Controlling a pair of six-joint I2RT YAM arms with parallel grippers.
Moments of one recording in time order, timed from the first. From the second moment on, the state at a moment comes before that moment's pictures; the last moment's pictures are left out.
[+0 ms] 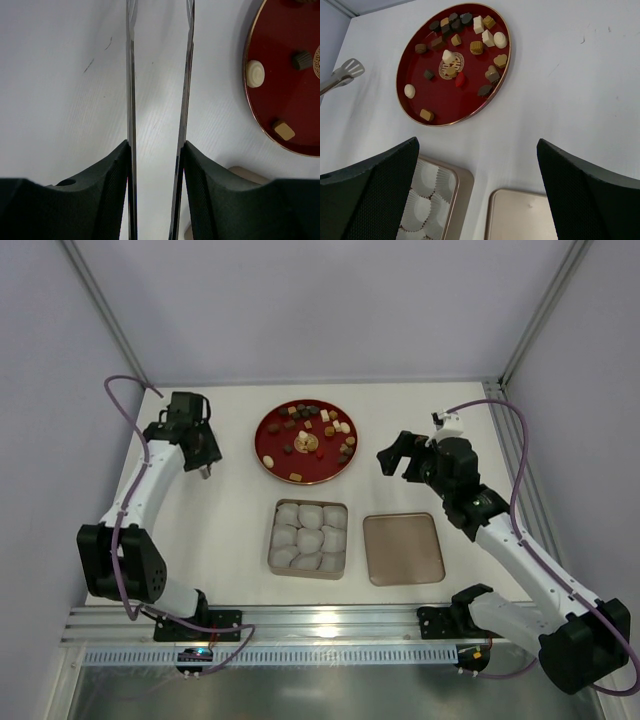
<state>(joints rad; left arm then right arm) -0.08 1.50 1.31 -0.80 -0.19 -0.42 0.40 1.00 0.79 -0.13 0.04 0.47</state>
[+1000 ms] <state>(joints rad) -0.41 1.66 1.63 -0.96 -0.13 -0.42 0.40 0.99 0.79 -0.16 0.05 0.47</state>
